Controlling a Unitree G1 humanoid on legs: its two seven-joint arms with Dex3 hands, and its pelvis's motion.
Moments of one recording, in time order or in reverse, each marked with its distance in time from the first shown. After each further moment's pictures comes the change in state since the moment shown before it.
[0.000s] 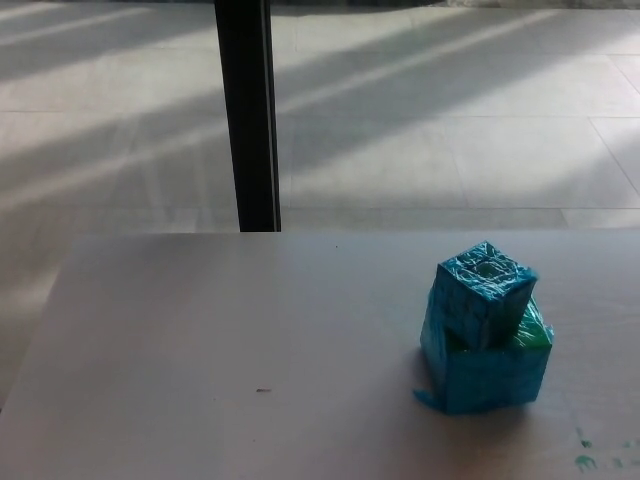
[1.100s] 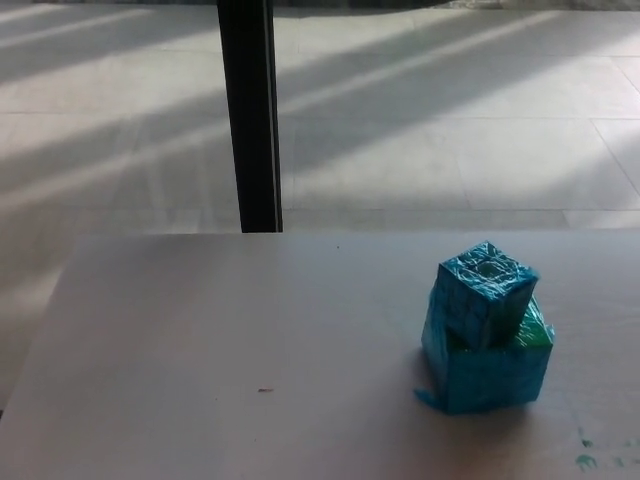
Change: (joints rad) left_arm 0.025 0.001 0.021 -0.006 -0.001 -0.002 0.000; right_arm 0.045 -0.223 -0.290 0.264 0.123 -0.042 0.041
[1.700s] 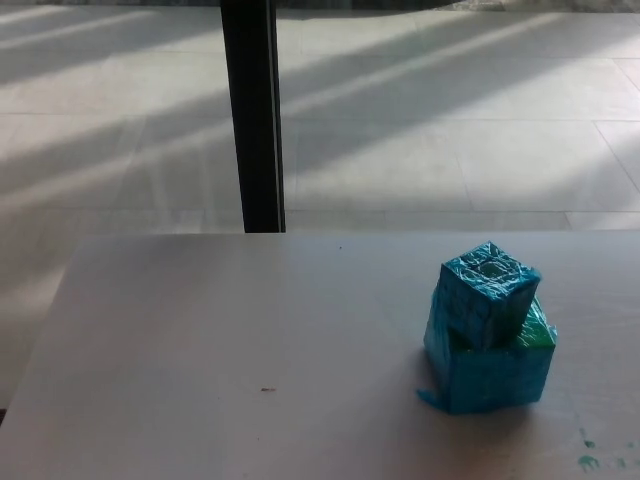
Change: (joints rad) left_arm 0.007 0.000 0.002 -0.005 0.000 0.000 0.000; right_arm 0.038 0.145 0.007 0.058 0.043 -0.019 -0.010
